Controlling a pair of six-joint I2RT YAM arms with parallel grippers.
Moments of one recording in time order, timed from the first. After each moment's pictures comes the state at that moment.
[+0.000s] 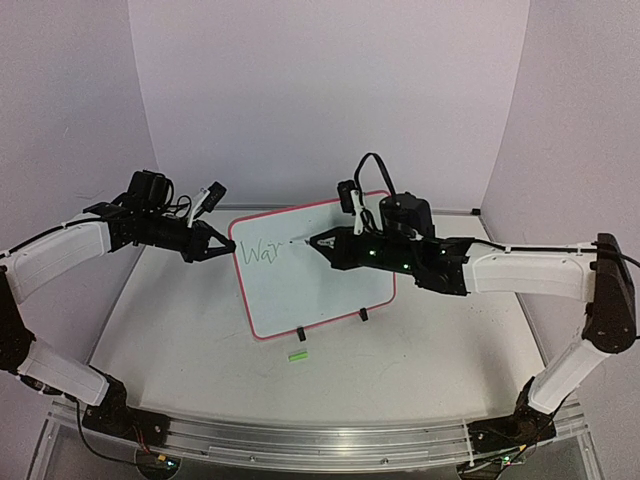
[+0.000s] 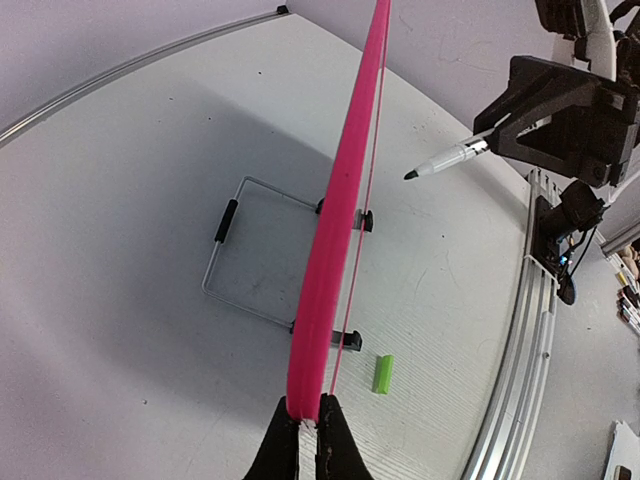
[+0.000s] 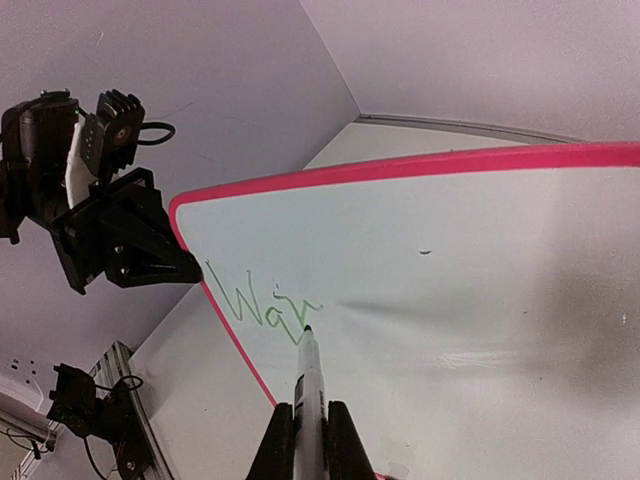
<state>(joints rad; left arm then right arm) -0.37 1.33 1.06 -0.44 0.73 0.16 0.91 1.60 1.14 0.19 -0.08 0.48</state>
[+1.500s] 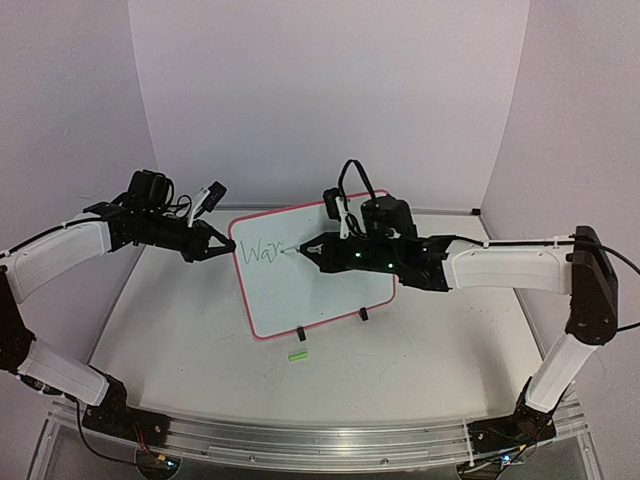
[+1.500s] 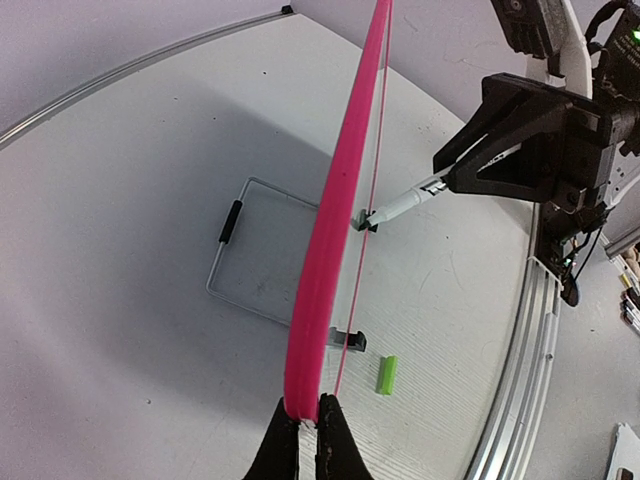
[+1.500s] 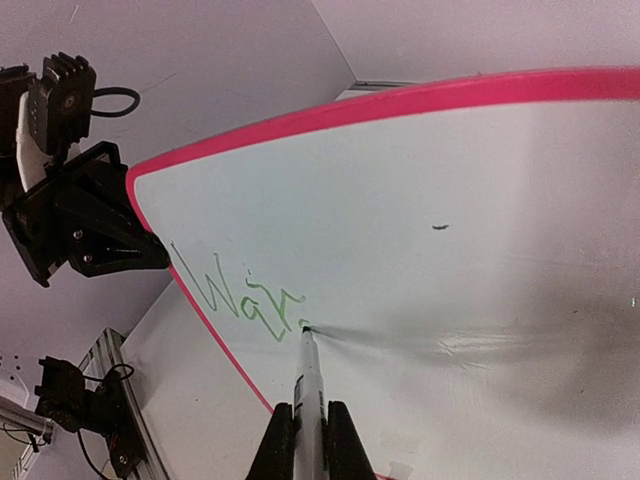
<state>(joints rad) -0.37 1.33 1.07 -0.44 0.72 0.16 0.90 1.72 1.22 0.15 -0.11 0.49</state>
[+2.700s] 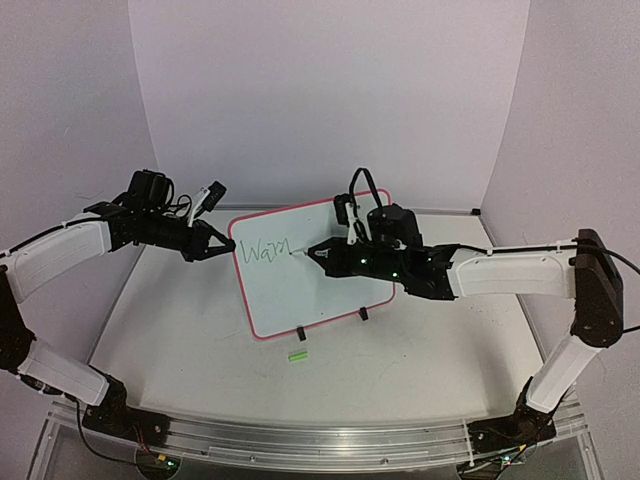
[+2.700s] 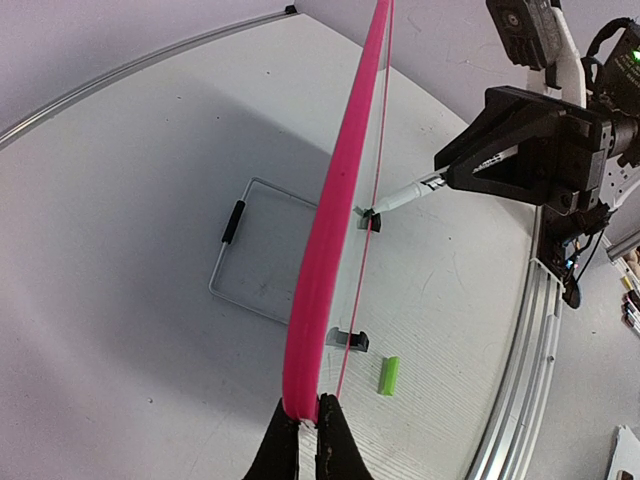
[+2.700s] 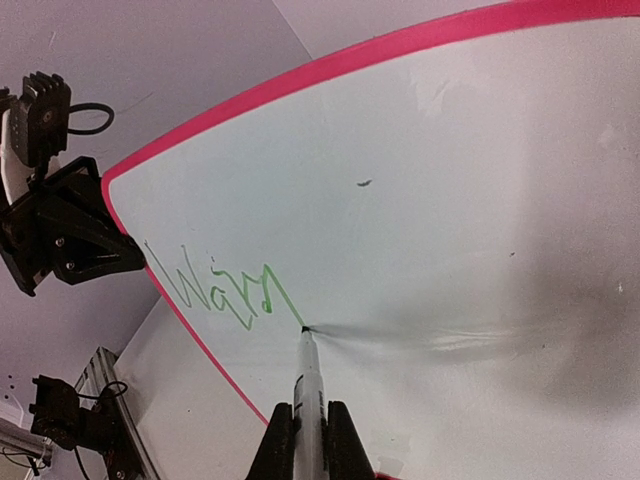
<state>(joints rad) -0.37 1.33 1.07 -0.44 0.71 0.15 0.90 1.68 1.13 0.22 -0.04 0.54</state>
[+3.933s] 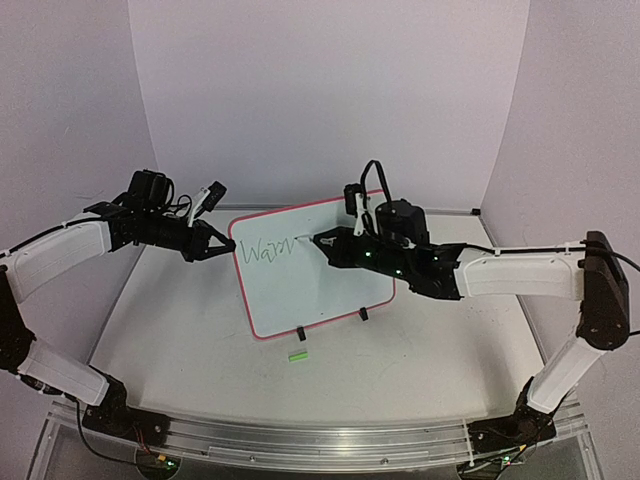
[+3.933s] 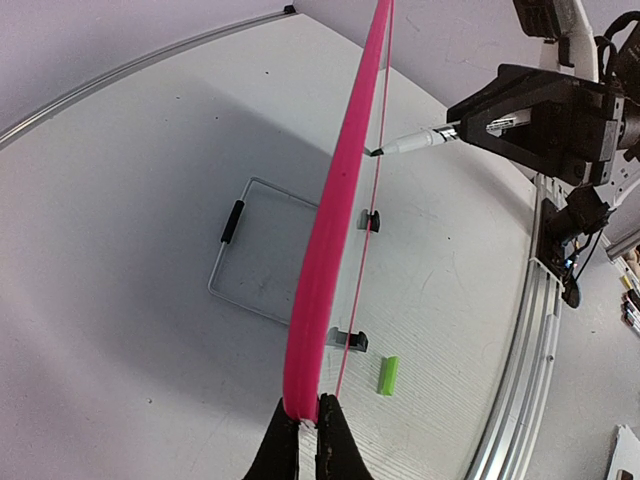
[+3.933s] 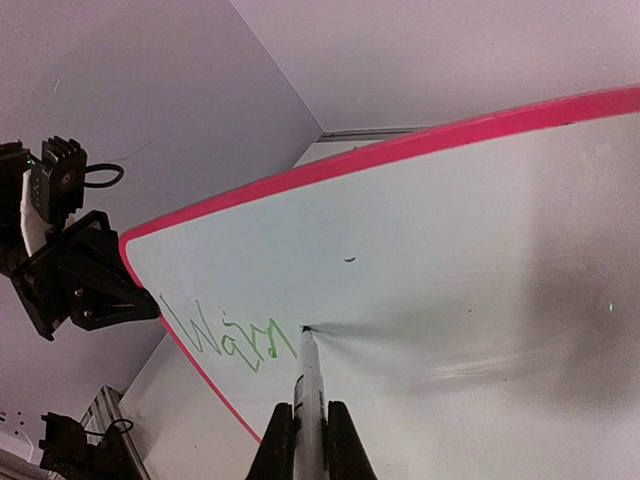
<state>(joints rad) -0.37 1.33 1.07 -0.44 0.71 0.15 0.90 1.65 1.12 0.27 0.03 0.57</state>
